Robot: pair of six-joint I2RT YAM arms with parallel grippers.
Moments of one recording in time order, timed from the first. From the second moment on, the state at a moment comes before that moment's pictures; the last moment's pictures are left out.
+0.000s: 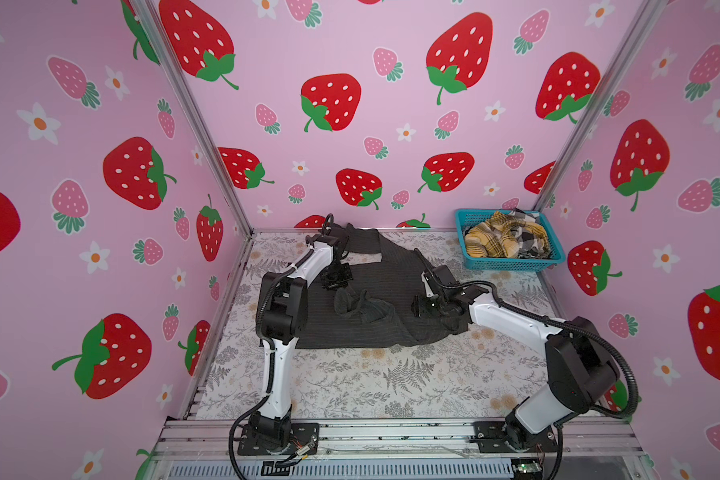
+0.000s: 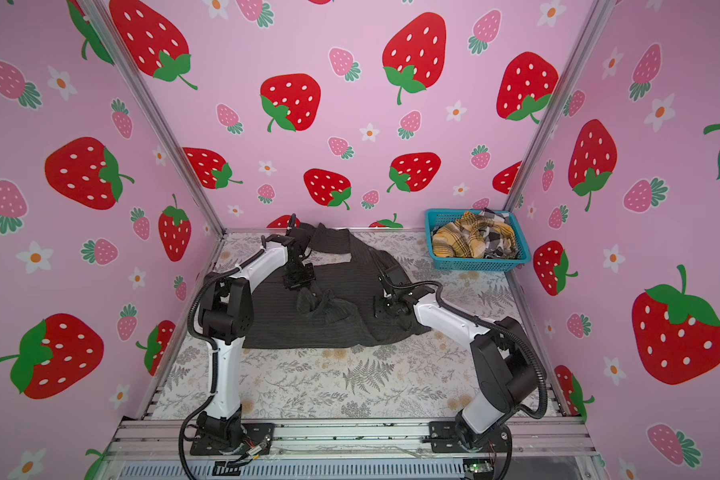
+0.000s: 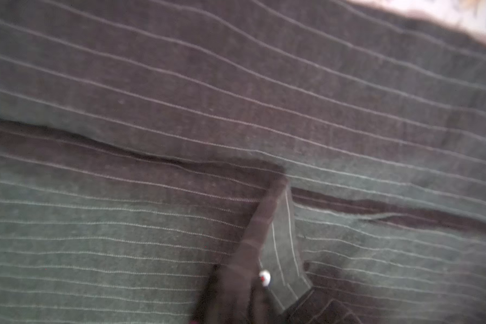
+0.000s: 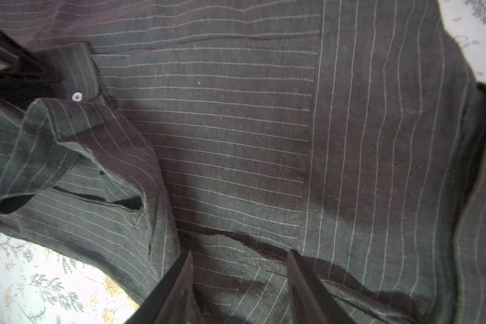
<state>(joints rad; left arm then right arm) -0.26 2.24 1.88 -1.07 0.09 -0.55 0.69 1.60 1.05 -0.43 -0.02 0.51</state>
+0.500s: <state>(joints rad) -0.26 1.93 1.98 -0.97 0.07 -0.63 0.68 1.59 0.83 -0.33 -0.11 0.57</state>
